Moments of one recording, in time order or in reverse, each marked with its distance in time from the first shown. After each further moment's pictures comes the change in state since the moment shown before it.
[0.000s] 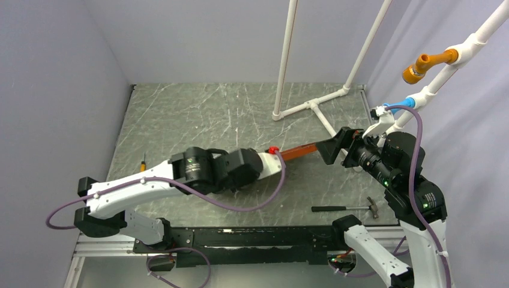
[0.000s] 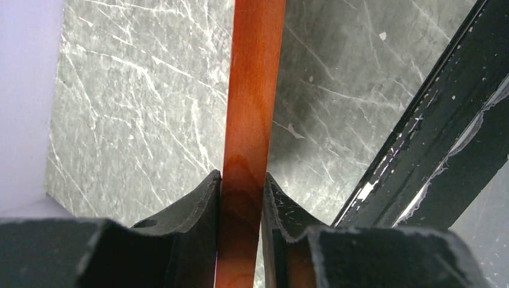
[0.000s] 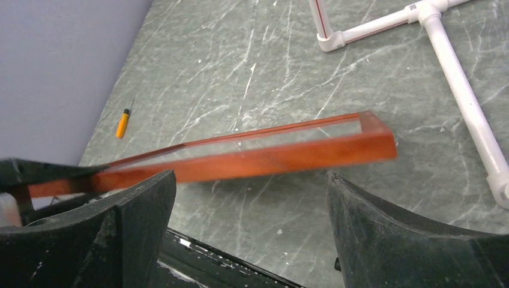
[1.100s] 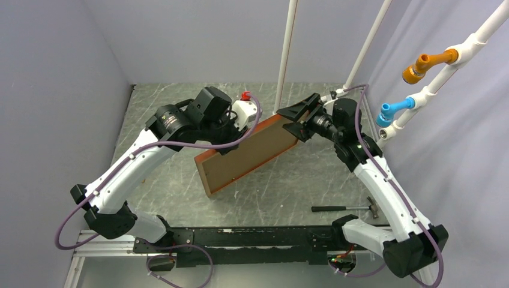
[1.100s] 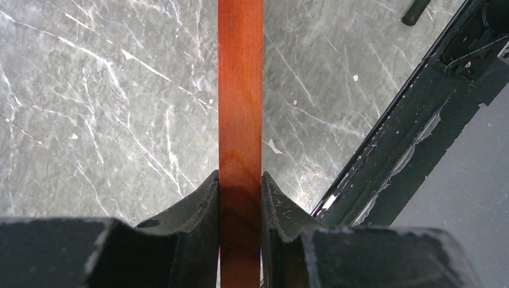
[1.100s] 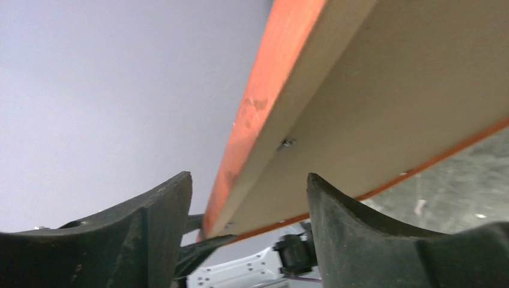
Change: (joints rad) left arm 0.524 0.039 0.205 -0.042 0.543 0.078; right arm 0.024 0.333 -0.261 0.613 -0.244 0.826
